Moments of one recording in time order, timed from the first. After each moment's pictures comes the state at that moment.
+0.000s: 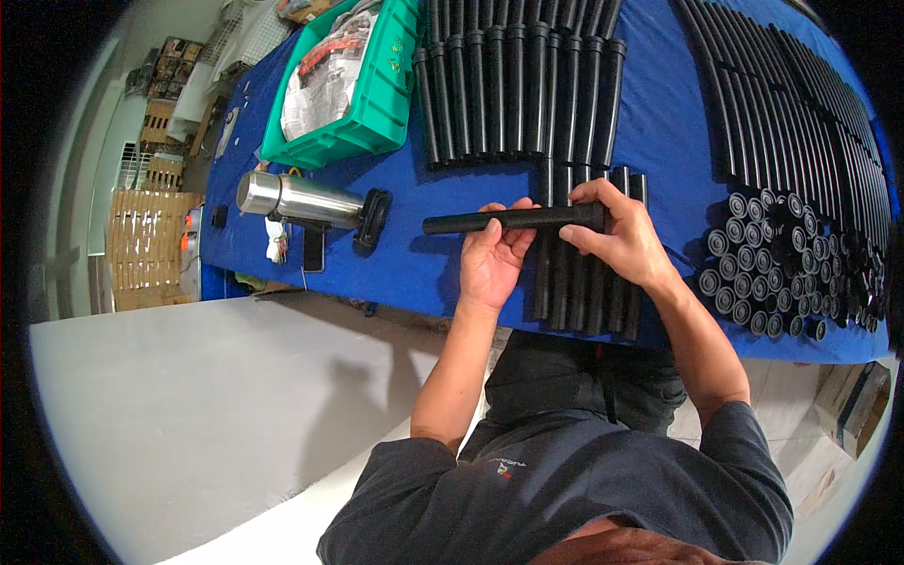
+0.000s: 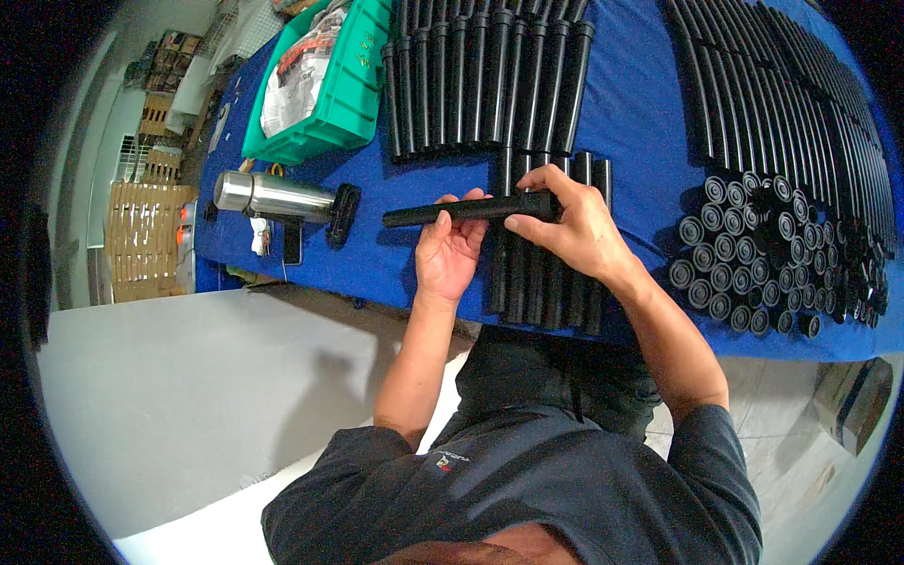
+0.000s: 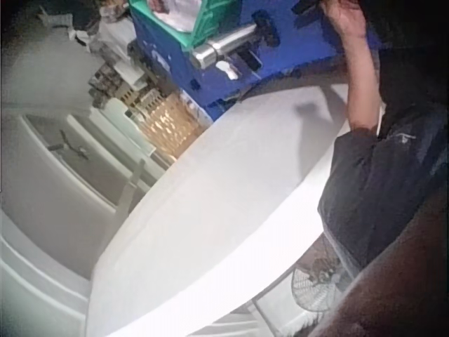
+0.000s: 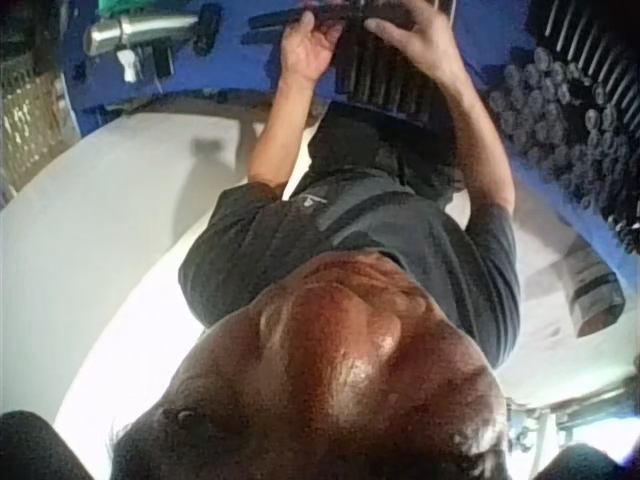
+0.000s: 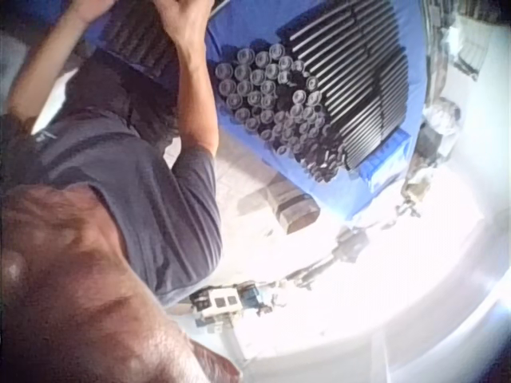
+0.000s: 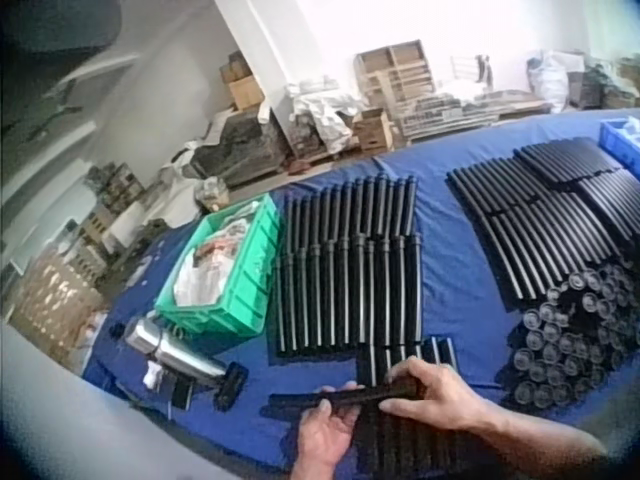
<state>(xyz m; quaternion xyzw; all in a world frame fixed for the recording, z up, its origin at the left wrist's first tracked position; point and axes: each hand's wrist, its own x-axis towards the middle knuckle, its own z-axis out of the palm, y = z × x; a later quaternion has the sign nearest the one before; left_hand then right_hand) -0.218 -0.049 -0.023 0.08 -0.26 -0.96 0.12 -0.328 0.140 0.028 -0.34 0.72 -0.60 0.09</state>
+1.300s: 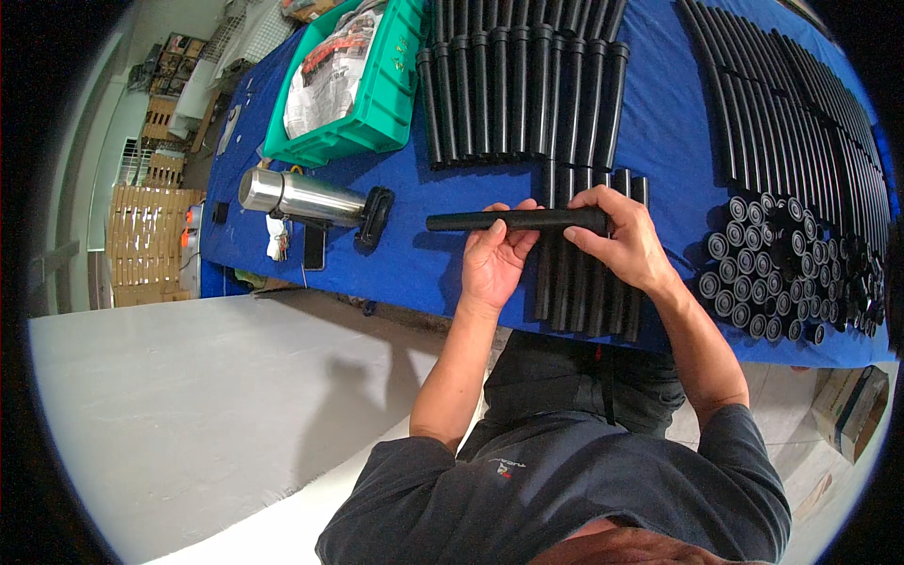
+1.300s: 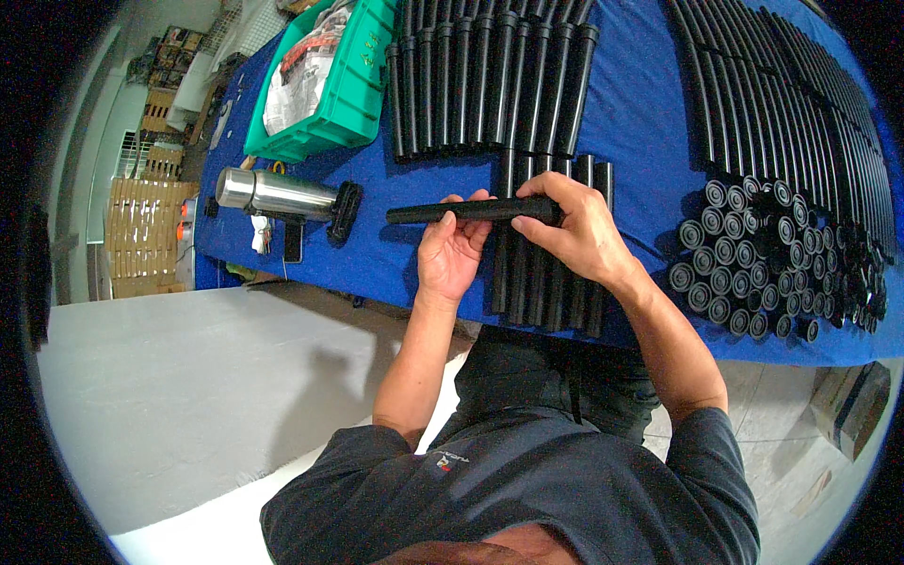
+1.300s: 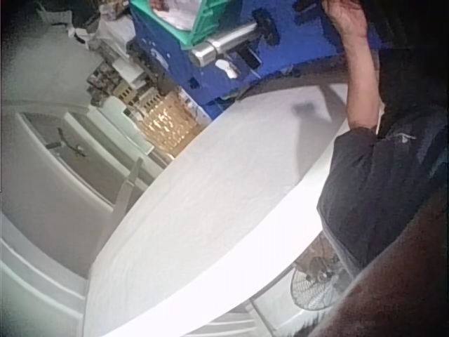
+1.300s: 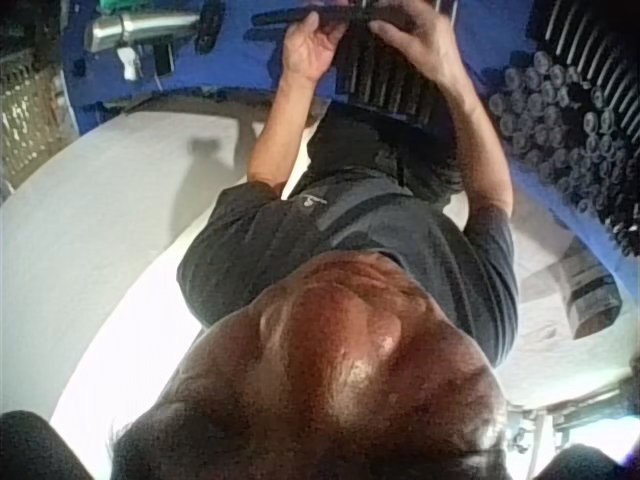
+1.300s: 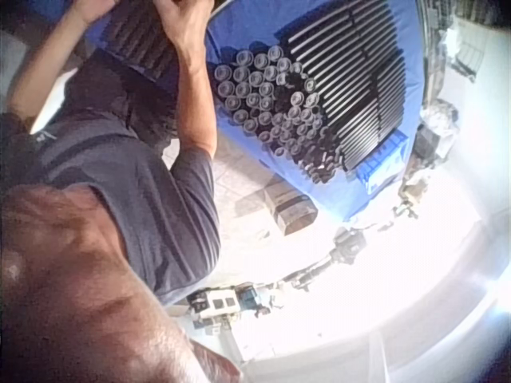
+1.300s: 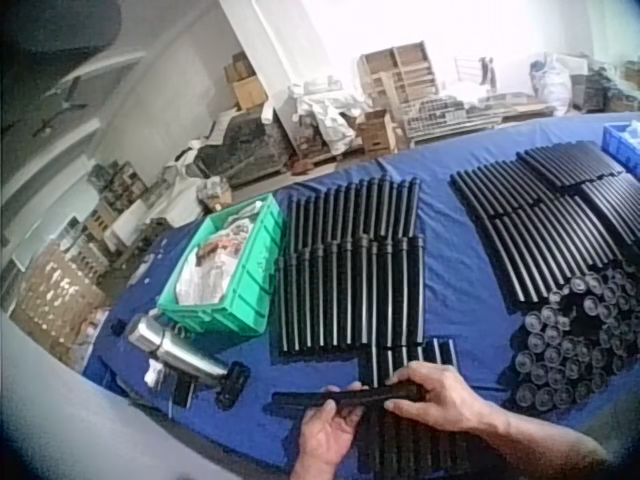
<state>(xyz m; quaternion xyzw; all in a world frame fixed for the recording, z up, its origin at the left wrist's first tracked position) -0.219 -0.049 -0.019 0.08 -0.25 -0.96 0.11 -0.330 0.143 0.028 -0.30 0.75 -0.56 0.19</state>
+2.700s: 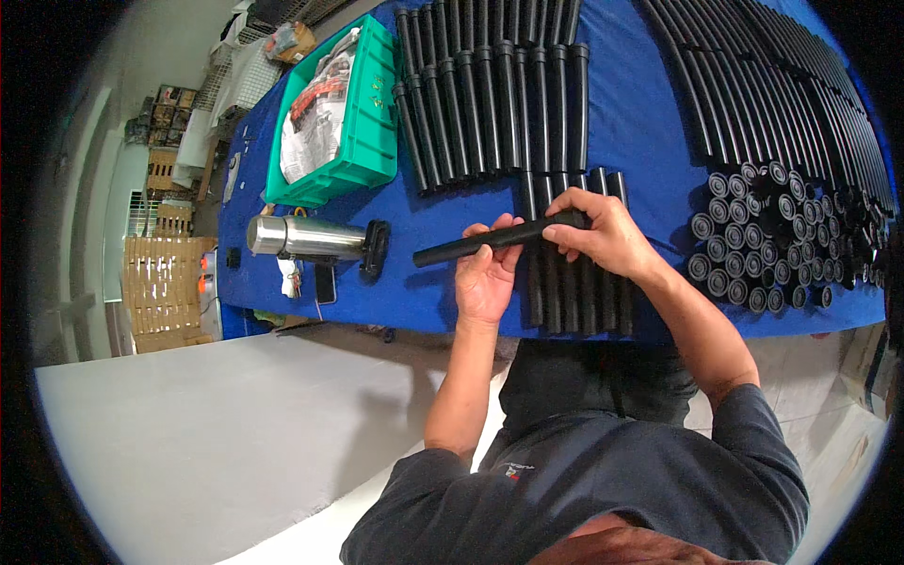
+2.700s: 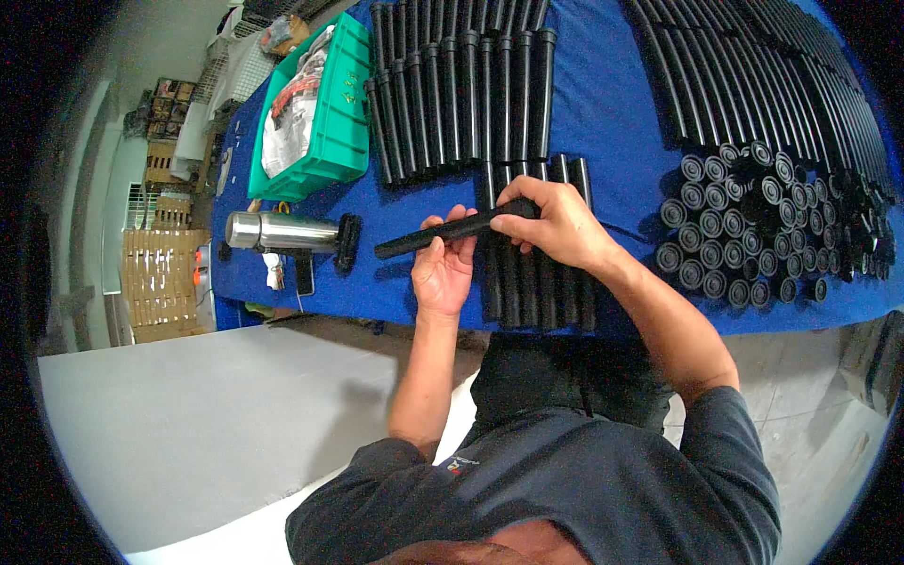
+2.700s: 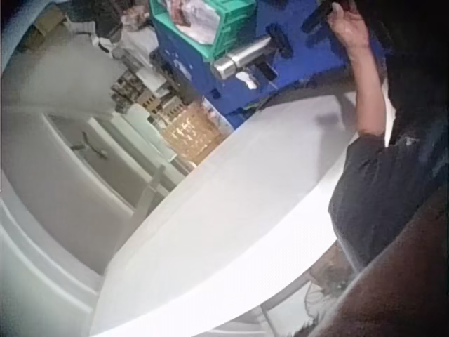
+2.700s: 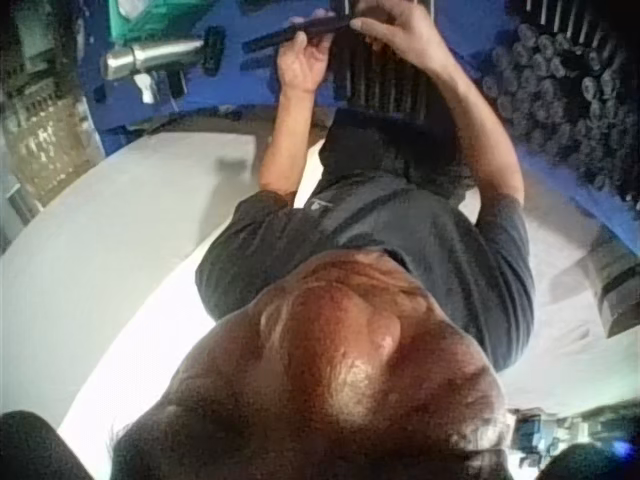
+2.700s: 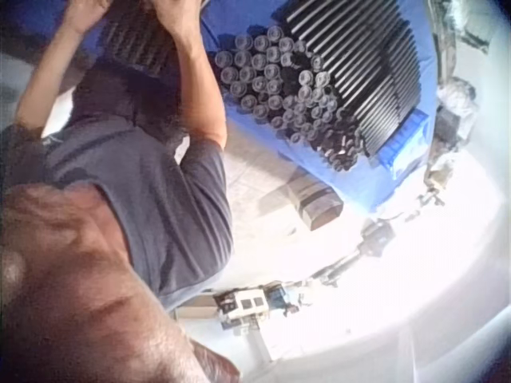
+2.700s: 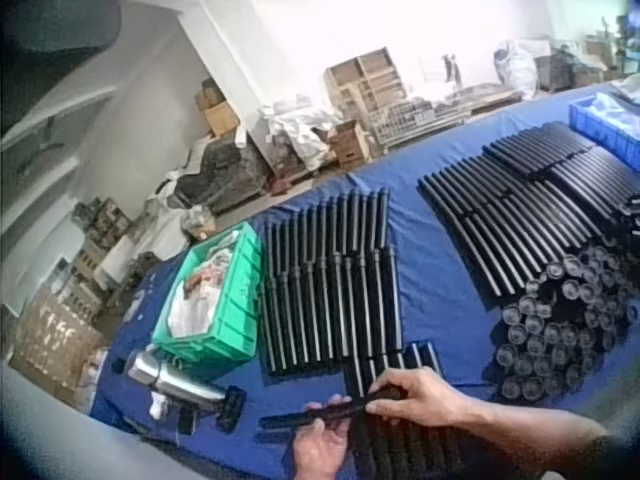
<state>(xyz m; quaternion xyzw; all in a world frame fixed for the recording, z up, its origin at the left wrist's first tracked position) -0.214 -0.053 -0.019 0.02 -0.27 -0.96 0.11 -0.330 0.140 0.029 -0.25 0.64 -0.67 0.27</state>
